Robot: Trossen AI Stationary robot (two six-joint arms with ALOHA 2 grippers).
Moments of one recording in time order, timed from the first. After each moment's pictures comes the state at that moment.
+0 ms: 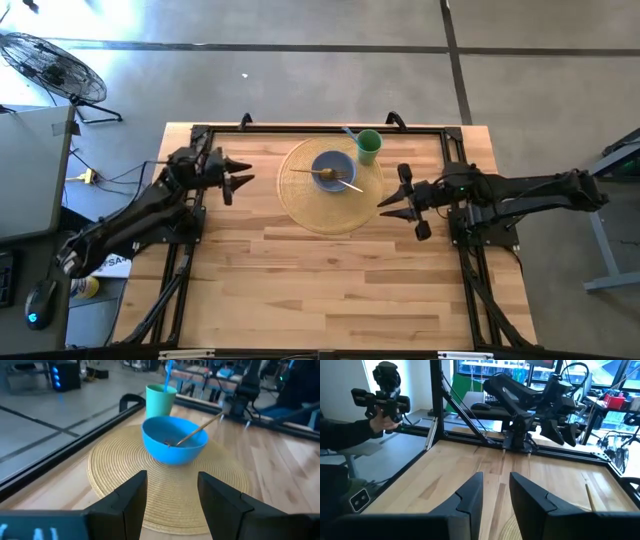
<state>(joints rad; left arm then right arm) 0.82 0.41 0.16 0.04 0.51 -0.01 -0.02 0.79 0.57 0.10 -0.24 -0.09</state>
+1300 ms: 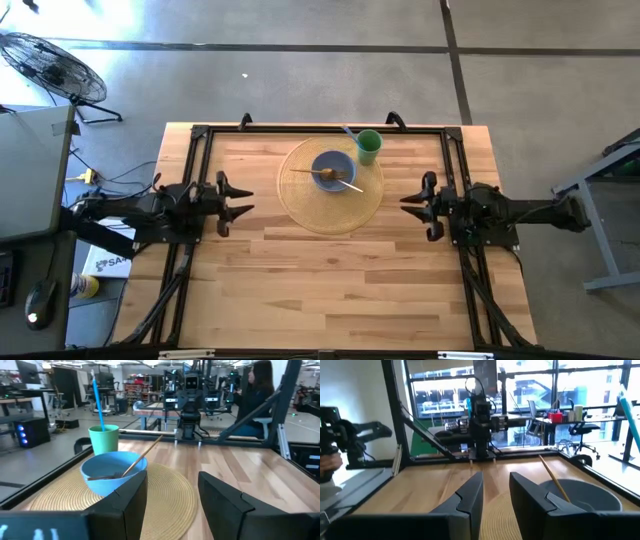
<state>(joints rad) -0.06 0.02 0.02 0.04 -0.22 -0.02 -0.04 0.13 0.01 0.23 -0.02 0.08</state>
